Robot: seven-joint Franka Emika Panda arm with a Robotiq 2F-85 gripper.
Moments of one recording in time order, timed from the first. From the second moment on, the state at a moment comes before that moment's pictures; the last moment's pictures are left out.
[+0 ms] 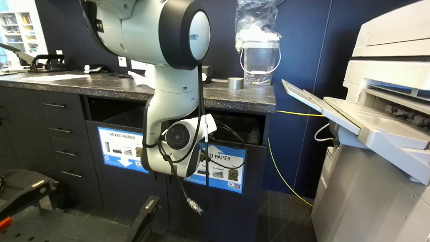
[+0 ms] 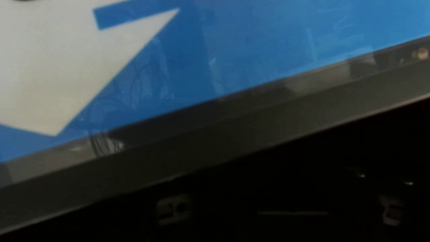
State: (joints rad) arm -0.18 1.49 0.13 -1.44 -0.25 4.21 0.22
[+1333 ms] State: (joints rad) arm -0.10 1.13 -0.02 -1.84 -0.15 4.04 0.04
